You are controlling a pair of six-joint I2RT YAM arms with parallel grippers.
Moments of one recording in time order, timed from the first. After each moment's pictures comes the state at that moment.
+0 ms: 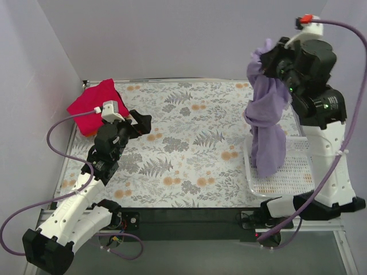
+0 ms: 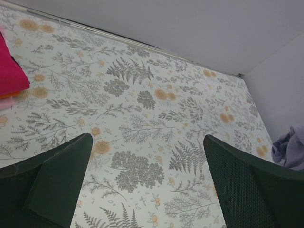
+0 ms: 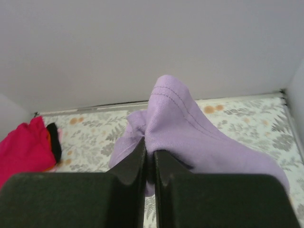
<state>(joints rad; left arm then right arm) -0.41 0.83 0.71 0.01 -0.18 -0.51 0.22 1.29 1.95 -0.75 0.10 0.30</state>
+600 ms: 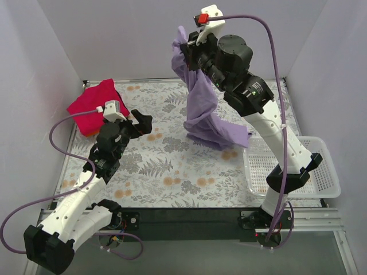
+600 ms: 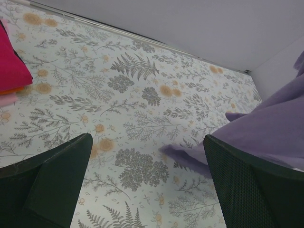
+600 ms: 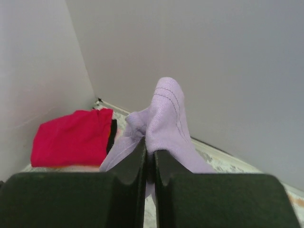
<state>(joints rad) -0.41 0.86 0.71 0.01 -0.19 -0.51 0.84 1.74 2.33 -0.53 0.27 0.01</state>
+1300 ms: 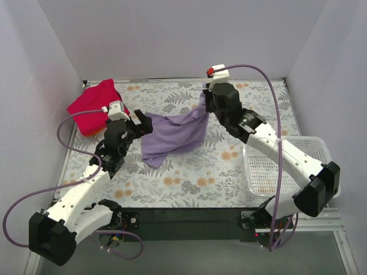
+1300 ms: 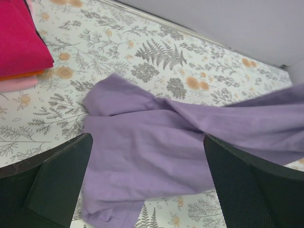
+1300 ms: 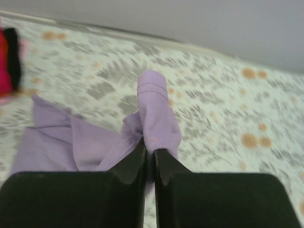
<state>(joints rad) -0.41 0.94 0.69 0.02 -0.26 -0.51 0.80 1.44 1.47 -0.28 0.44 0.11</state>
